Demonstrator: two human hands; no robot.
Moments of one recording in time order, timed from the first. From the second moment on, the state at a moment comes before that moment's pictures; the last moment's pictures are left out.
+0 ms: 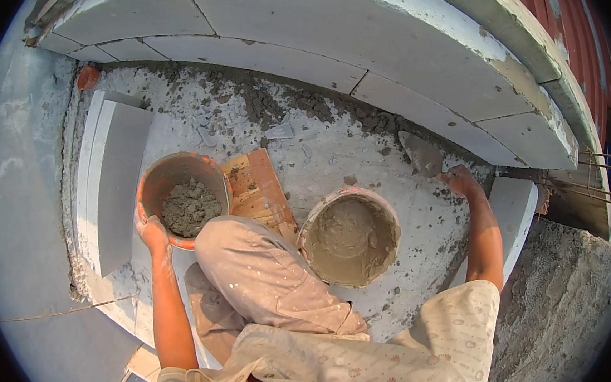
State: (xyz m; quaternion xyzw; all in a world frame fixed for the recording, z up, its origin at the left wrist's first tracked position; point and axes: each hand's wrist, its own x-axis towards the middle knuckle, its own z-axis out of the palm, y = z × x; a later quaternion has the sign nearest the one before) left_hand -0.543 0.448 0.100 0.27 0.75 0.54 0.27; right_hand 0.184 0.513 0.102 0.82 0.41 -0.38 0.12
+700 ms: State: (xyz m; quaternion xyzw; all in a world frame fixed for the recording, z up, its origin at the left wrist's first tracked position) left_hand -0.516 0.465 0.101 0.27 0.82 0.48 0.17; right_hand -0.202 0.603 0.097 0.51 0.80 -0.28 -0.11
